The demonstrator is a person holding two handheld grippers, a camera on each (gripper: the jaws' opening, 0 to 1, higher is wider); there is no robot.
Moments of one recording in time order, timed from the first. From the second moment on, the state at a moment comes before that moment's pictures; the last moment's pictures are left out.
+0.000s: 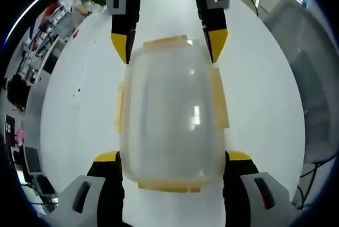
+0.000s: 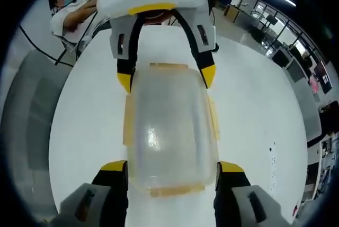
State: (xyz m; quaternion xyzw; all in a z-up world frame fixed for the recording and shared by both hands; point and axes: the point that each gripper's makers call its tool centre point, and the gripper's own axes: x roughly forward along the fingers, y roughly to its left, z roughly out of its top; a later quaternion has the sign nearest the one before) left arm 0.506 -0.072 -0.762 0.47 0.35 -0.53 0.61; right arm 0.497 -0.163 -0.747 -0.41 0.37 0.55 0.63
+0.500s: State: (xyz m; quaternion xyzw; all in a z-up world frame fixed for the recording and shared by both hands) left arm 0.516 -0.071 -0.762 0.47 0.35 -0.53 0.61; right arm 0.506 -0.161 -0.747 -0.41 0.37 0.55 0.63
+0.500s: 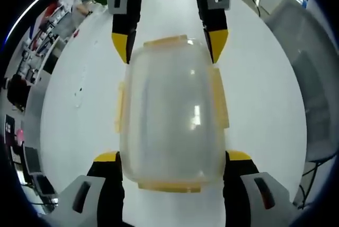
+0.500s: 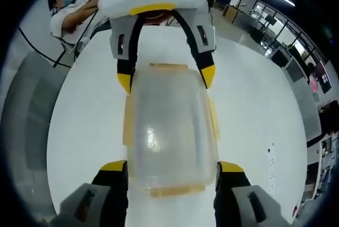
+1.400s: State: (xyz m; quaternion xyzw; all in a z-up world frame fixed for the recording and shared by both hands) left arm 0.540 -0.073 -0.763 0.47 0.35 -0.54 0.61; right arm 0.530 -0.163 -0.748 -0.41 0.36 0.54 0.64
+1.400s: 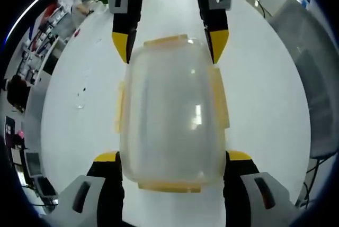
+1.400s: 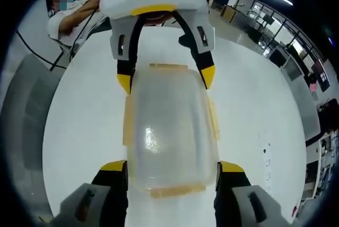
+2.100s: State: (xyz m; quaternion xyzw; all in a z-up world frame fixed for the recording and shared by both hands) left arm 0.548 -0.072 -0.763 0.47 0.35 -0.53 0.61; right arm 0.539 -0.161 -0.747 -0.41 0.36 0.54 0.64
